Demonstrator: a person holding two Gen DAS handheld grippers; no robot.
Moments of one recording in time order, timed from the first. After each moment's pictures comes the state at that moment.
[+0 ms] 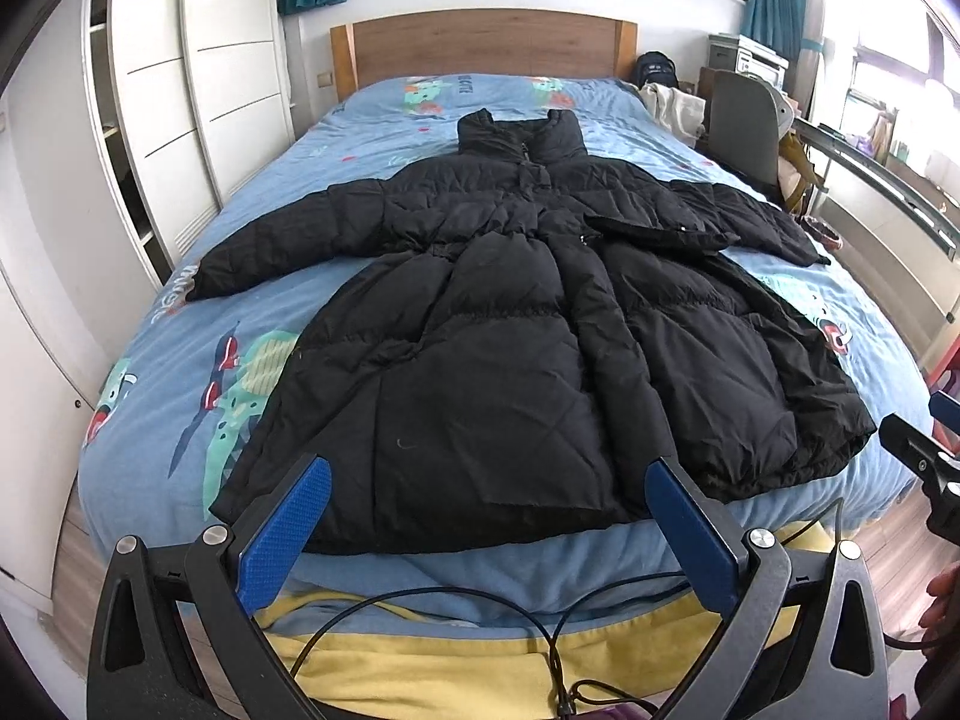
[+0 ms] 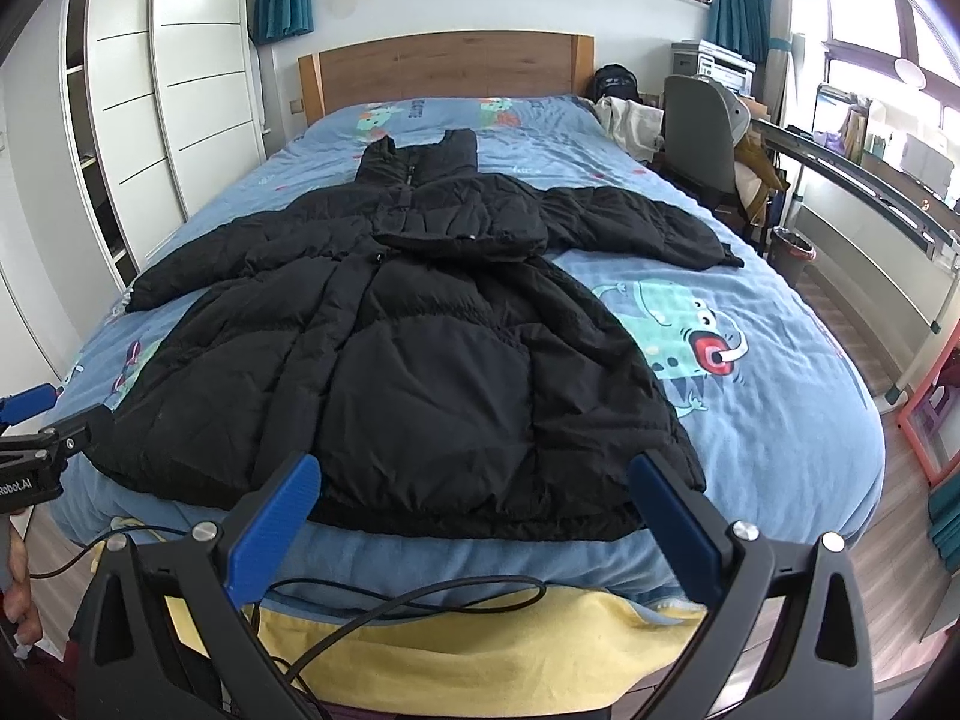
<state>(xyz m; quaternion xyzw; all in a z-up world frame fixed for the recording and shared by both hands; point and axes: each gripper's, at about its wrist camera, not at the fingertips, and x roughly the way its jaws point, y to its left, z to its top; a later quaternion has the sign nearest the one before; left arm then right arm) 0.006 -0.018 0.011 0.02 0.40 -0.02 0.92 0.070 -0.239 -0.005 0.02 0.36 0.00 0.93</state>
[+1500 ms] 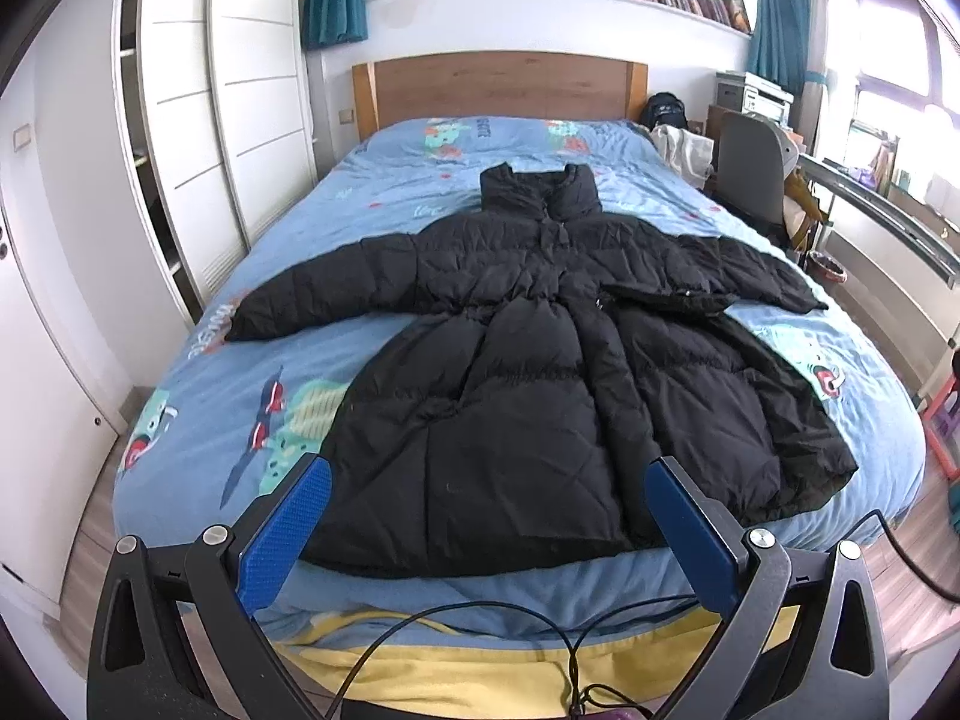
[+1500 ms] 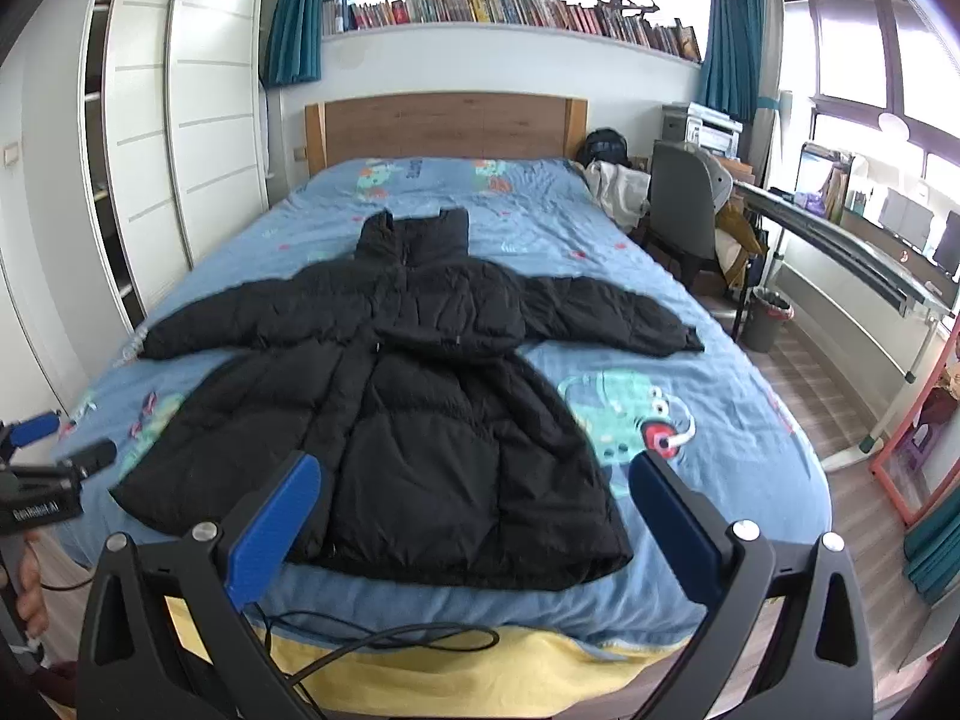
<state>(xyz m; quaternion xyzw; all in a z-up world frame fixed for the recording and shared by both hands) -0.012 -0.003 0.074 0.02 0.35 -0.01 0.94 0.038 -0.251 0.107 -0.01 0.29 -0.01 0.96</state>
